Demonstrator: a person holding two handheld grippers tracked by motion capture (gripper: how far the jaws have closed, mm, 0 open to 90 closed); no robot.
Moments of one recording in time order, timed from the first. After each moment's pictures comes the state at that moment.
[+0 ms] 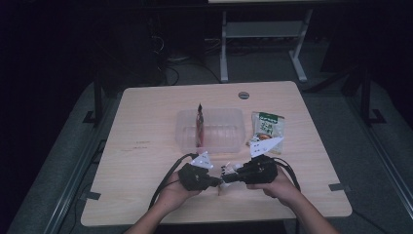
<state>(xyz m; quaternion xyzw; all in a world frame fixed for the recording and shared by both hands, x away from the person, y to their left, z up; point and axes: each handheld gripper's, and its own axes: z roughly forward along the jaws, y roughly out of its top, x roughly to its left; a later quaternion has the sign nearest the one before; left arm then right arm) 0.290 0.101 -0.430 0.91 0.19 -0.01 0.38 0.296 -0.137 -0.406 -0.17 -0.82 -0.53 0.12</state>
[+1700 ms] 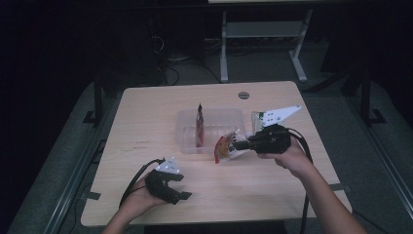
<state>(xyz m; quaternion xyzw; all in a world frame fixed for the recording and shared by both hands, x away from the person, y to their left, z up) 0.279 0.188 -0.438 0.91 0.24 0.01 0.35 0.339 -0.164 -0.338 -0.18 -0.83 -0.53 0.01</state>
